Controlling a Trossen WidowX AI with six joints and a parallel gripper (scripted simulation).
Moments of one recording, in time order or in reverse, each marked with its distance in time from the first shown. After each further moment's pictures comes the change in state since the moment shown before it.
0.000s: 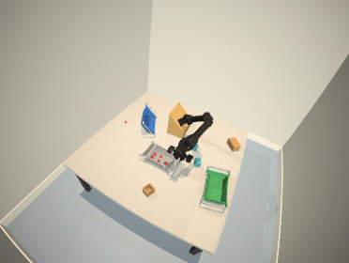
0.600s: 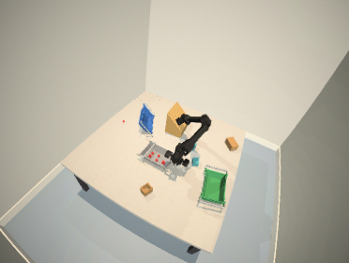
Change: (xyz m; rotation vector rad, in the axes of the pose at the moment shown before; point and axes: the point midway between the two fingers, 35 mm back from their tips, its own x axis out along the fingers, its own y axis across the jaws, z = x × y) arm 0.058 -0.003 0.001 -0.015 -0.006 -0.013
